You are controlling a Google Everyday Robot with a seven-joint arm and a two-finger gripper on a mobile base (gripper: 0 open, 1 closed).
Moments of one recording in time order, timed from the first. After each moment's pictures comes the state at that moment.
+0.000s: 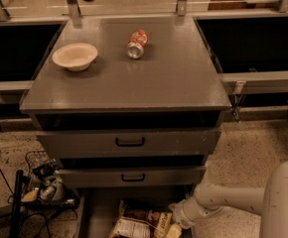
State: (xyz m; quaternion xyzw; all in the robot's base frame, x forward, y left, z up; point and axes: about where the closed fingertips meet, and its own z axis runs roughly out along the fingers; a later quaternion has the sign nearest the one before) arm 0.413 -0.096 0.277 -0.50 0.80 0.29 0.13
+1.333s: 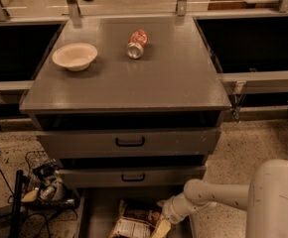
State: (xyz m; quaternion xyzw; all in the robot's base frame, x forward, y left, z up) arm 0.437 -0.053 0.258 -0.52 0.78 0.32 0.15
